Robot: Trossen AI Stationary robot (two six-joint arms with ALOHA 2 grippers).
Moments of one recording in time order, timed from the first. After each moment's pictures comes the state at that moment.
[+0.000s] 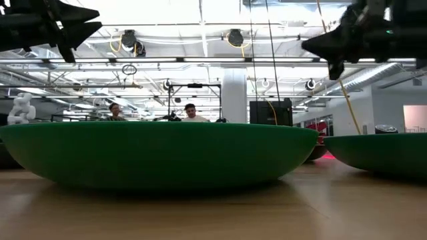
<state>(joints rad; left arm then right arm) -0.10 0.02 0.01 0.48 -0.40 -0.01 -0.09 0.60 0.11 0.55 0.06 0.27</state>
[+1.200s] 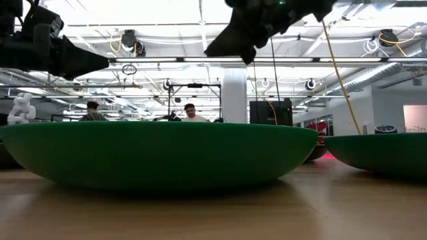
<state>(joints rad) -0.10 0.03 0.01 0.06 -0.45 0.11 0.07 1.57 1.01 0.03 0.02 0.09</state>
